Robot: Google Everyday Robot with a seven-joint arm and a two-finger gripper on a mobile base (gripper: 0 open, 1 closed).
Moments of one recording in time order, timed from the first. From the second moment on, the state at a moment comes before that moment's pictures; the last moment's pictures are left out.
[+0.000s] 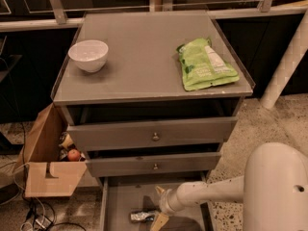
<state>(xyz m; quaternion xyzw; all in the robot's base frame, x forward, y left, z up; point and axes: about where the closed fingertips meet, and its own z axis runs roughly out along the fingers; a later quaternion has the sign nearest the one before) 0.465 -0.020 0.261 -0.61 0.73 0.19 0.23</state>
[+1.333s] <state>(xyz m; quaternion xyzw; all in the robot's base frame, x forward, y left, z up) 0.469 -0.009 0.207 -0.62 0.73 0.19 0.23</state>
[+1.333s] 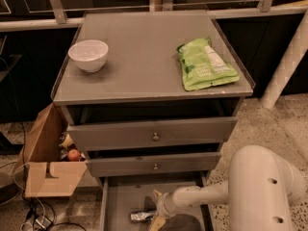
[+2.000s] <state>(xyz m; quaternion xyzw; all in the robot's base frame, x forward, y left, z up) 0.476 0.002 0.172 -0.63 0.70 0.23 0.24</state>
